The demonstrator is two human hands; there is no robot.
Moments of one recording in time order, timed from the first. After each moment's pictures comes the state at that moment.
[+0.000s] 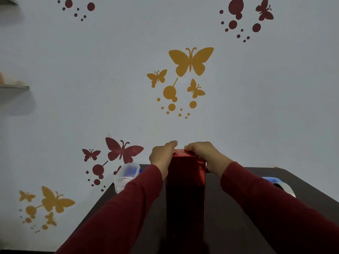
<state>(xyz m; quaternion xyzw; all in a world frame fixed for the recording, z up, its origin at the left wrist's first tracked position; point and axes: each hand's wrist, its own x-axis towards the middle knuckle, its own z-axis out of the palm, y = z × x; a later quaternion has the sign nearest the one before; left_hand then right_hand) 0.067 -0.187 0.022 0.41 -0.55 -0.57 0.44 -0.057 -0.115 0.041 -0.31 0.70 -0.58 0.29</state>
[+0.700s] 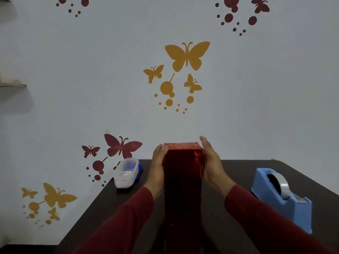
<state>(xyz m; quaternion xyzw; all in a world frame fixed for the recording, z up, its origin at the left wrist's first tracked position) 0.090 -0.163 -0.039 0.21 -0.56 -0.66 0.45 -0.051 -0.073 -0.020 -0.37 0.46 -0.74 0.33</state>
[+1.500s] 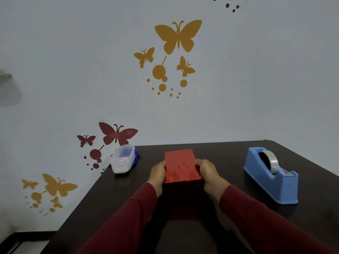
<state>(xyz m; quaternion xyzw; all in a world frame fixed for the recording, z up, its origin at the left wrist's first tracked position) 0.085 -0.151 -0.084 0.43 -0.52 -0.68 0.29 -0.055 -0.065 -0.094 -0.20 0.64 -0.65 0.36</state>
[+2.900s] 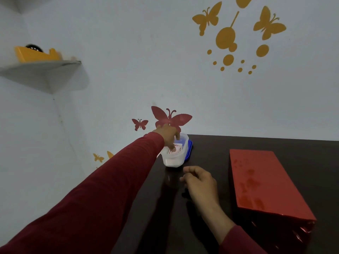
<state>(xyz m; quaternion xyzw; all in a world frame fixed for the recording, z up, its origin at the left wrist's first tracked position) 0.155 -0.412 -0.044 0.46 -0.89 0.07 -0.01 0.087 -0.194 -0.139 -0.38 0.64 -0.59 0.34</state>
